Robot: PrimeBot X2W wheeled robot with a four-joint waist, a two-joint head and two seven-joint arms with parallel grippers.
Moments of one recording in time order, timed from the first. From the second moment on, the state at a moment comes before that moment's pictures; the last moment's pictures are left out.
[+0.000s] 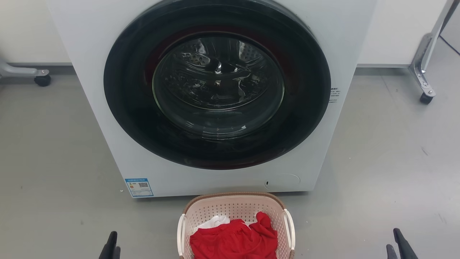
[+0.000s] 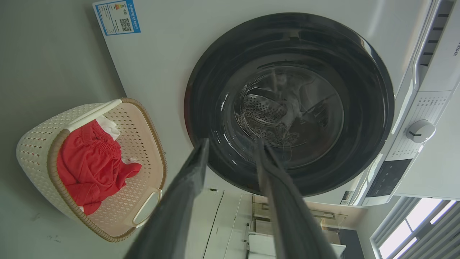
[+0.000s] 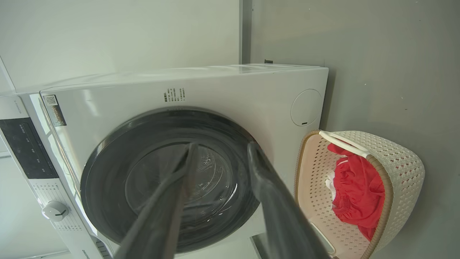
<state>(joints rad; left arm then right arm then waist) -0.02 0.03 0.08 0.35 -1.60 -0.12 0.11 -0.04 -0.02 -0.12 0.36 1.60 0.11 0.10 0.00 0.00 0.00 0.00</state>
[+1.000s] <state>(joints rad) -0.03 0.03 -0.04 0.30 -1.33 -0.05 0.00 -0.05 -0.02 0.03 0.33 1.34 0.05 0.00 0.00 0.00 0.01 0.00</state>
